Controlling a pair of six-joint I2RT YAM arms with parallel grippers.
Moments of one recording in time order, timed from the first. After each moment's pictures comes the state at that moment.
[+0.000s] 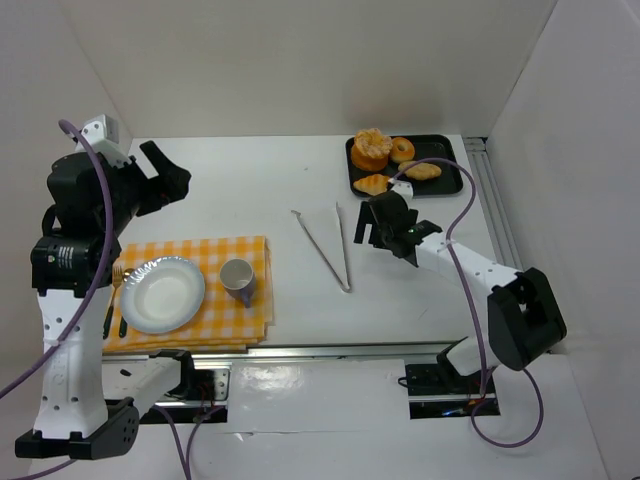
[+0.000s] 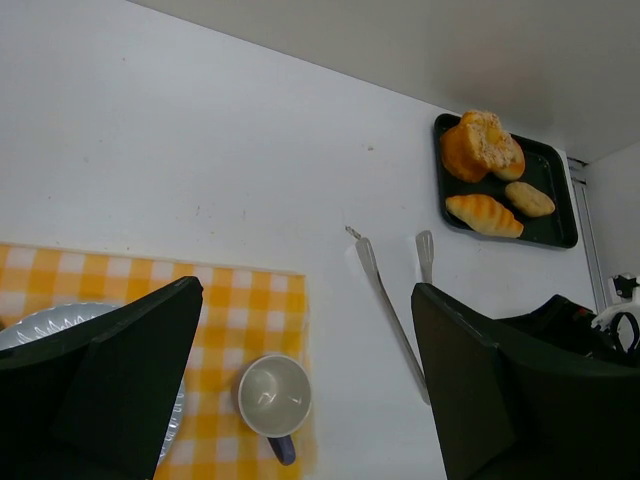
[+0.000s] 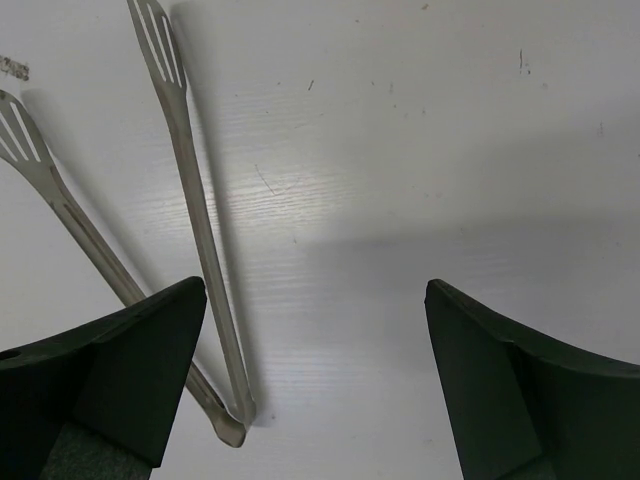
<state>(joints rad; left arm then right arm) 0.00 1.00 1.57 -0.88 0.04 -0.40 0.51 1.43 0.93 -0.31 0.34 0.57</state>
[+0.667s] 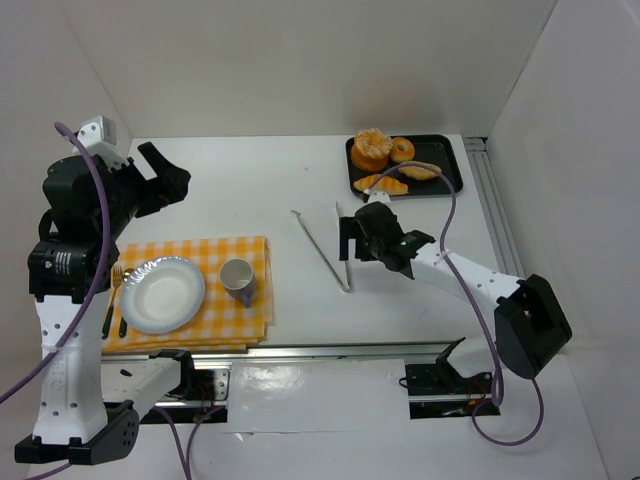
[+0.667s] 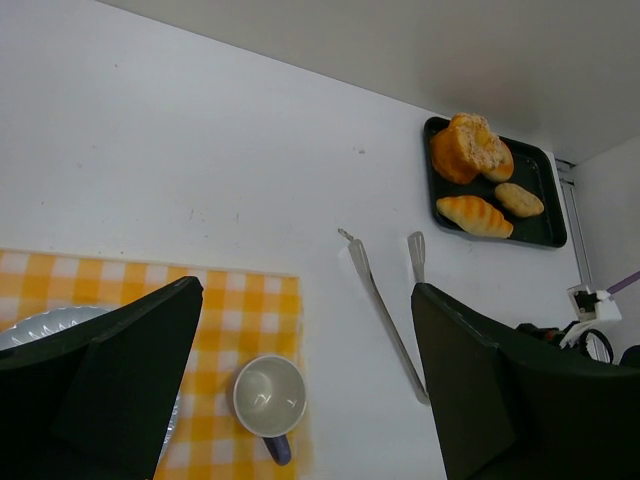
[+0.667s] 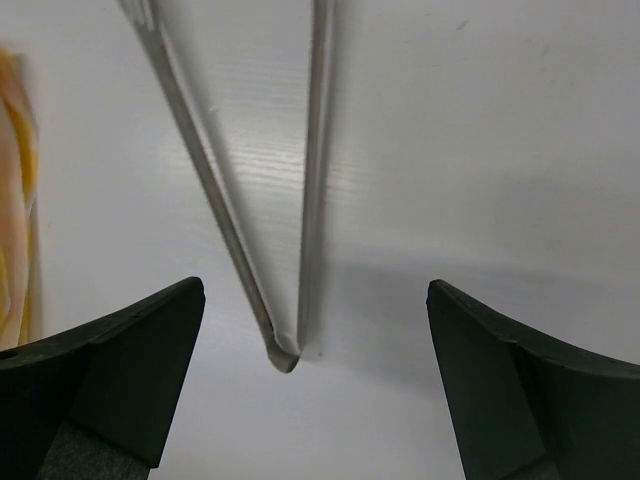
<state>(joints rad) 0.00 0.98 1.57 -0.88 0.05 -0.40 0.62 1.38 0.90 -0.31 0.25 0.50</state>
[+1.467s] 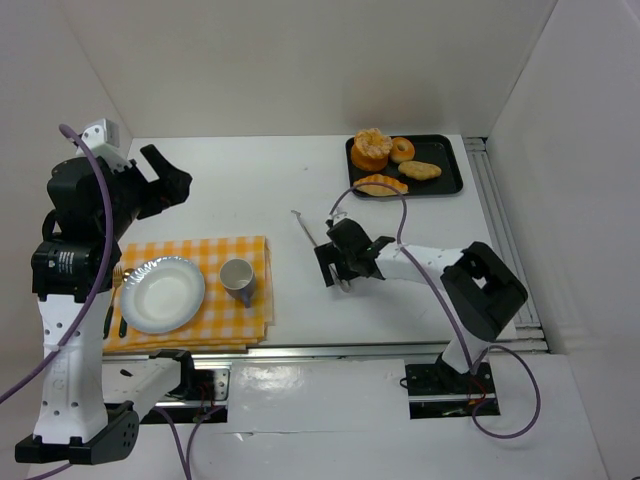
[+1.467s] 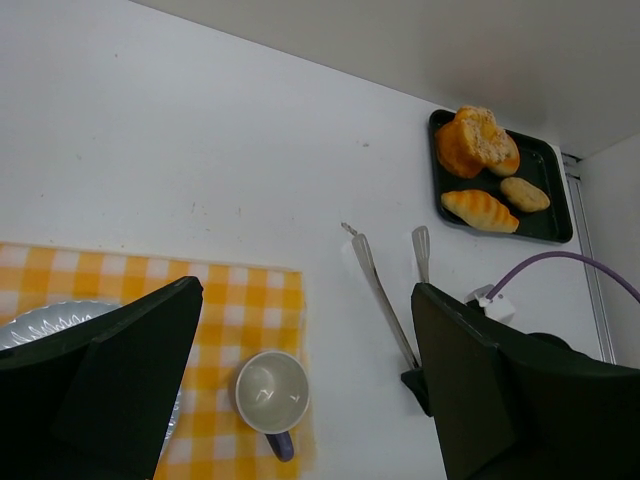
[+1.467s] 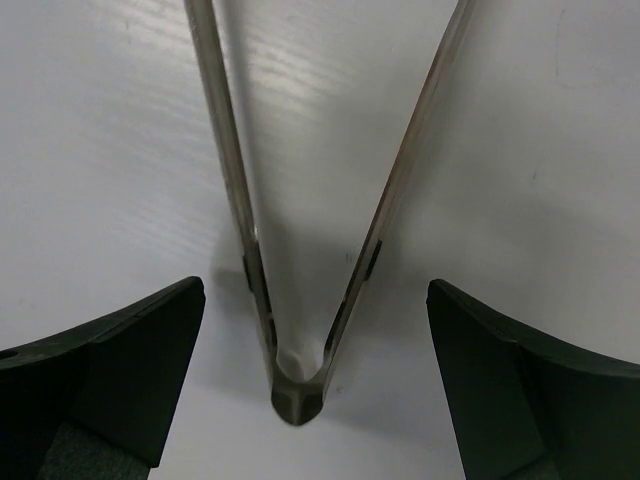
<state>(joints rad) 0.00 0.97 1.54 -0.87 0.05 -0.40 0.74 1.64 0.91 -0.24 0.14 0.33</state>
